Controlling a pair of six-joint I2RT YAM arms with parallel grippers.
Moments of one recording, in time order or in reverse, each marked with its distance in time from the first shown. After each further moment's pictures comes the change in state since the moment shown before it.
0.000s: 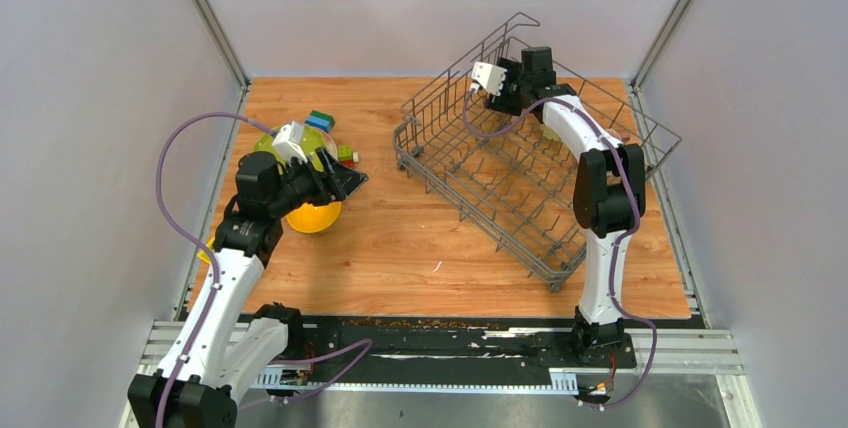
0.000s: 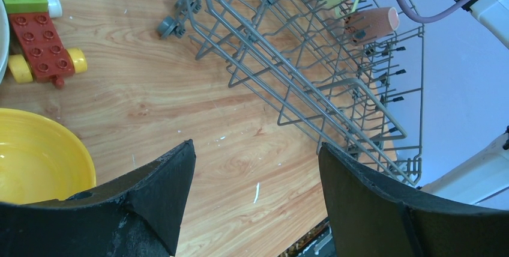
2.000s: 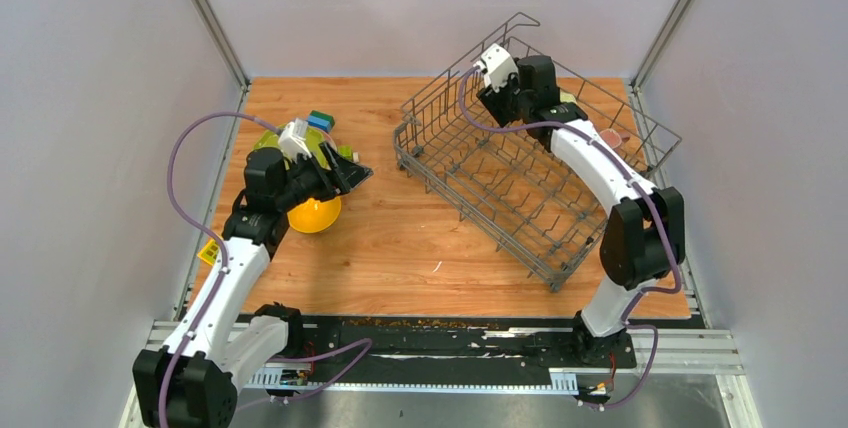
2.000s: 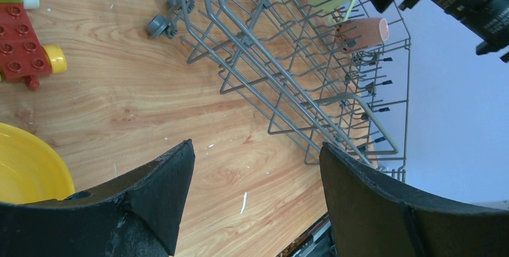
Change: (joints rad) left arm -0.006 0.085 -0.032 0.122 0.016 -0.091; right arm 0.129 -0.439 -0.337 0.053 0.194 0.674
